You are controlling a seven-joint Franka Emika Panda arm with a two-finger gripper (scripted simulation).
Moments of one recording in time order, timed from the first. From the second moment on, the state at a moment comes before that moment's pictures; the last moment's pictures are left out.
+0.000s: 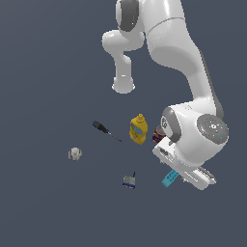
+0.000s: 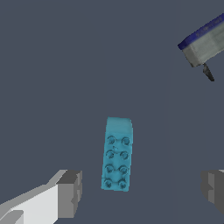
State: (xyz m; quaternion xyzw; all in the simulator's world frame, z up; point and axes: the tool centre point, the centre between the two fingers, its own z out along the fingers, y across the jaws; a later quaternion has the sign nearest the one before) arm 0.137 0.198 0.099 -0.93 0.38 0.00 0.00
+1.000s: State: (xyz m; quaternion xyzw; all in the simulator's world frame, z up) arm 0.140 0.214 0.055 -0.91 0.41 0.00 0.00
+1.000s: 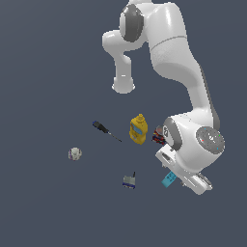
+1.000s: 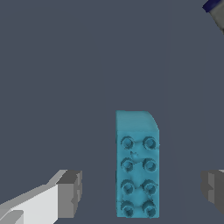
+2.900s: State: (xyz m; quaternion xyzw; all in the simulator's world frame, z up) arm 0.114 0.216 0.063 -0.91 0.41 0.00 0.00
